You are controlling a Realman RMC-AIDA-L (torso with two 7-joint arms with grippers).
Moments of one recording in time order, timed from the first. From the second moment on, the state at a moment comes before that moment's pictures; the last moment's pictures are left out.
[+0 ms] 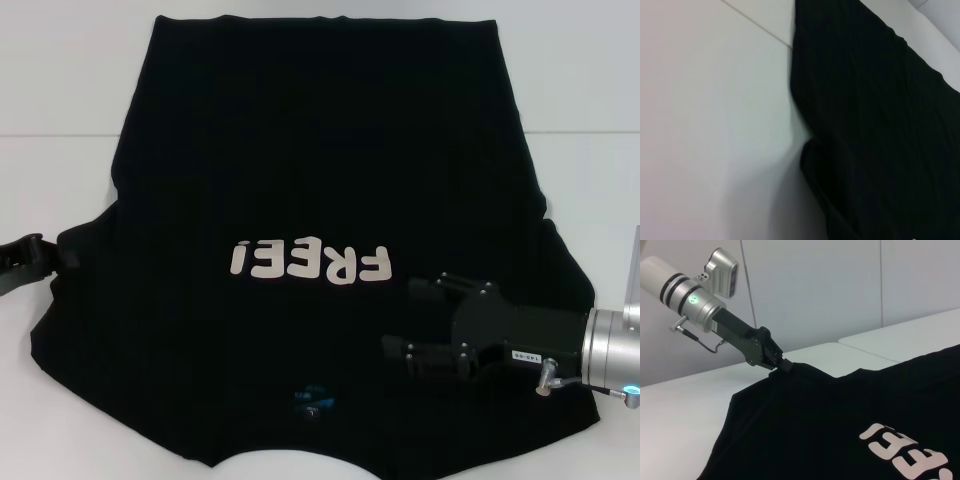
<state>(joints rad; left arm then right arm) -0.54 -1.93 0.50 0.63 2.29 1.24 -2.36 0.61 2.10 -0.63 -0.33 -2.00 -1.36 0.99</state>
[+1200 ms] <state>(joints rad) -0.53 -1.94 0.50 0.59 2.29 1.18 -2.36 0.61 2.10 -0.63 -0.33 -2.00 -1.36 0.99</state>
